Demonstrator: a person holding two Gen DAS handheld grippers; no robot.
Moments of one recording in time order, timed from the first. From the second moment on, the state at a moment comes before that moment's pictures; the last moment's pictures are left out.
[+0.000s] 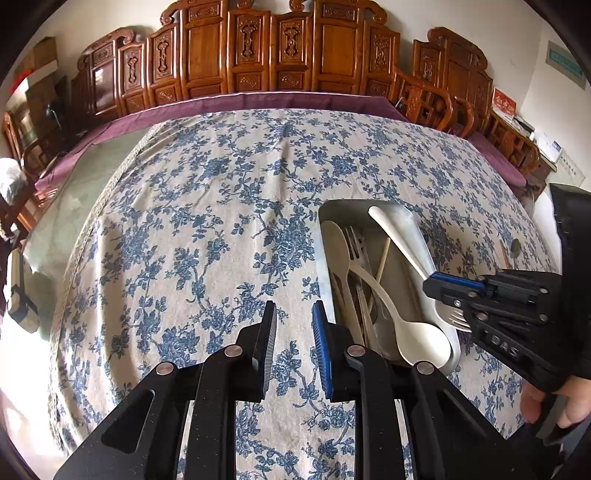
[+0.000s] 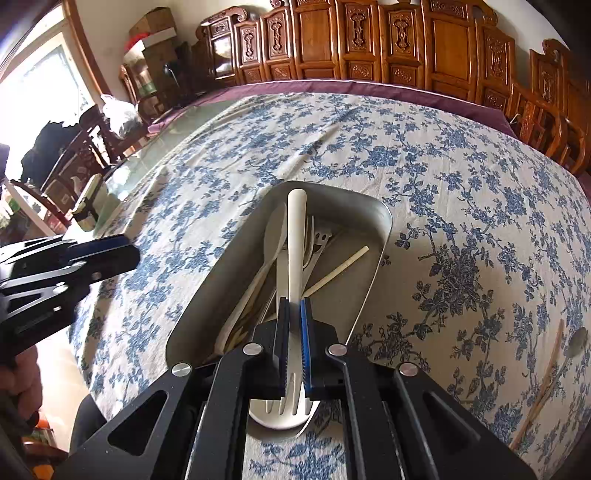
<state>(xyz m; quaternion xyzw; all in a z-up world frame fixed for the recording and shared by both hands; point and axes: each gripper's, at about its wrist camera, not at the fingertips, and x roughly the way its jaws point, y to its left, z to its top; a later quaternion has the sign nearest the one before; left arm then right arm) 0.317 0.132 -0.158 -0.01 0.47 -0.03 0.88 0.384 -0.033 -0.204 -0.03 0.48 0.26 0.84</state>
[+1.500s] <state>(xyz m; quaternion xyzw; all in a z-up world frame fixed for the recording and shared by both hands) 0.302 0.057 -0.139 0.00 0.45 -0.07 0.89 0.336 -0.165 -0.190 -0.01 0.45 0.20 0.87</state>
